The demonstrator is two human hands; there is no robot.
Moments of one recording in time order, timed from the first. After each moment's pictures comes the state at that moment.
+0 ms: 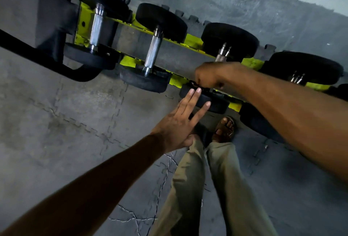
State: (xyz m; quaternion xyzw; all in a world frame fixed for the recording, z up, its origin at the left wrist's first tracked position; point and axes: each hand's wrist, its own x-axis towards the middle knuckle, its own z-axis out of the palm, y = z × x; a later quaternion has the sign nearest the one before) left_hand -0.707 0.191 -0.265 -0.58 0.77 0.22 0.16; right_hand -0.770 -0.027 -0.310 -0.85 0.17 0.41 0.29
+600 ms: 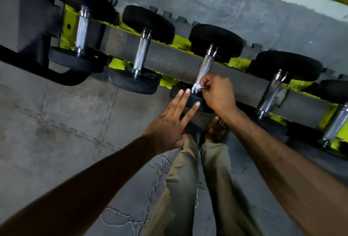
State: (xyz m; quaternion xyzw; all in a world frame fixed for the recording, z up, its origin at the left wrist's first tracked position) left_hand -0.706 0.194 -0.270 -0.59 0.77 0.21 0.15; right_hand -0.846 0.039 -0.339 -0.74 0.56 0.01 0.37
